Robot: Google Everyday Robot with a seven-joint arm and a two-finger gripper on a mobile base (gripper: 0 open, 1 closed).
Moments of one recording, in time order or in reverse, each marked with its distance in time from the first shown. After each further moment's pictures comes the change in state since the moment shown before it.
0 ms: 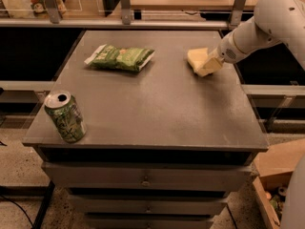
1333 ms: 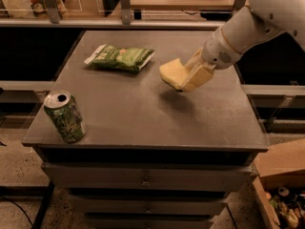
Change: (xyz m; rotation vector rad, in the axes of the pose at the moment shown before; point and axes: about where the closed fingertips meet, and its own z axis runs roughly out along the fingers) arm -0.041 0.142 -0.051 -0.324 -0.024 -0.270
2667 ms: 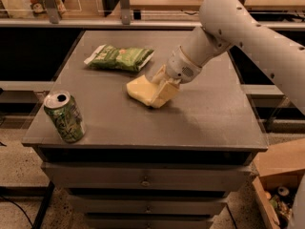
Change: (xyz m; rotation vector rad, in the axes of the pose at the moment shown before) arm -0.047 0.043 0.090 -0.233 -0.025 -0.127
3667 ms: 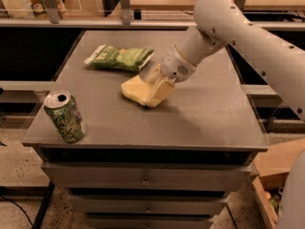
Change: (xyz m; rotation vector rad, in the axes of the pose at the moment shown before) arm -0.011 -0.003 0.006 -0.030 -0.017 -0.029
